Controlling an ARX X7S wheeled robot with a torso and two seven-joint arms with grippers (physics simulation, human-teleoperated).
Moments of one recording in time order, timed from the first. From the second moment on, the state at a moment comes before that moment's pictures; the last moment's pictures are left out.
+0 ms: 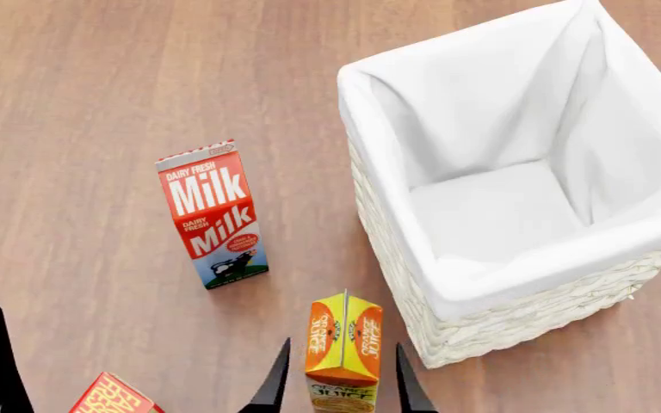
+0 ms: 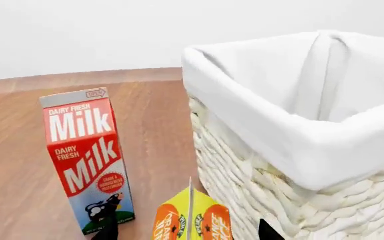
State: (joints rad) left arm 0.09 -0.33 0.00 0.81 -0.44 -0.44 -0.41; right arm 0.10 0.12 -0.53 -0.31 0.09 0.16 0.55
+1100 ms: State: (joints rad) left arm 0.09 -0.35 0.01 0.82 -0.46 -0.42 -0.43; right arm 0.22 0.11 -0.58 0.06 0.15 -0.02 0.60
